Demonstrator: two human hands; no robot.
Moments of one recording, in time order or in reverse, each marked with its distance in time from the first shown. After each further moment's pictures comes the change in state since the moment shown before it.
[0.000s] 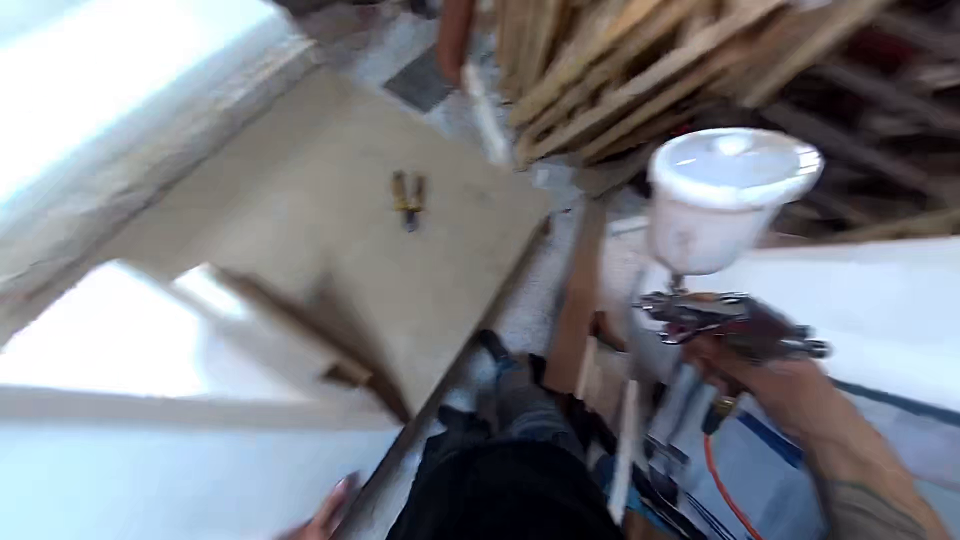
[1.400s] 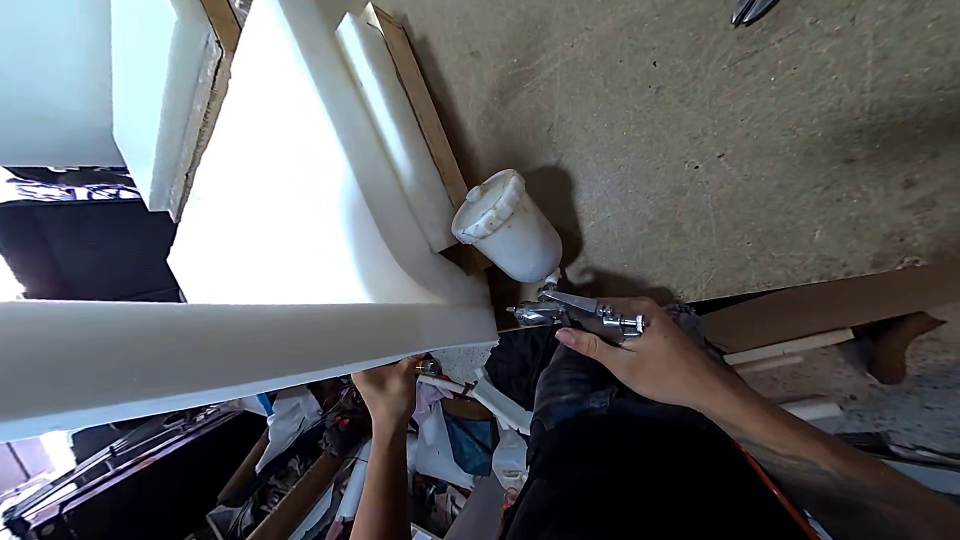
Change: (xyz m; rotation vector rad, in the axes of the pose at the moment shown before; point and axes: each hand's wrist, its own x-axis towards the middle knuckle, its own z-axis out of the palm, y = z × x) left_hand -0.014 0.008 0.023 0.124 0.435 -0.047; right_hand 0.150 0.116 0.298 0.189 -1.020 0.024
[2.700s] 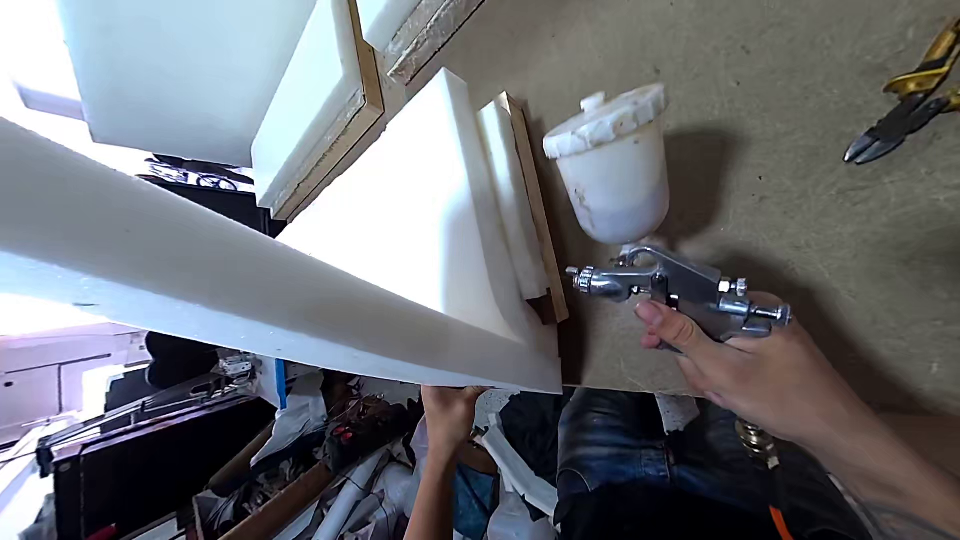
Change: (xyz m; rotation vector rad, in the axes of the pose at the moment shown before) left_hand 0.007 0.014 0.015 -0.074 -0.002 -0.101; right_hand 0.073 -0.097 -0.023 0.105 0.039 0.018
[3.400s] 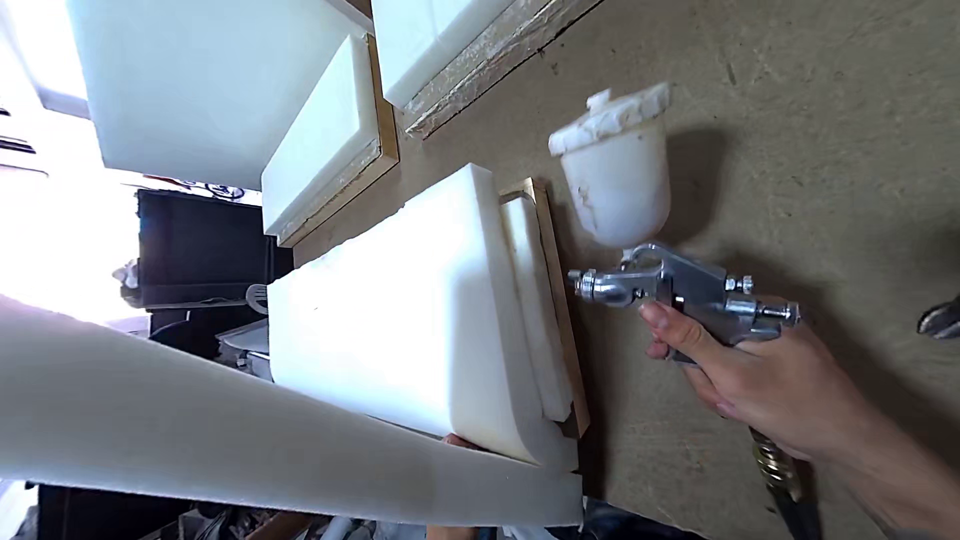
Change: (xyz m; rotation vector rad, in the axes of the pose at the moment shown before) left_hand 0.004 0.033 -0.009 0.268 -0.050 -0.151; right_hand 0.133 -0.046 -0.012 0.008 -0.004 0.113
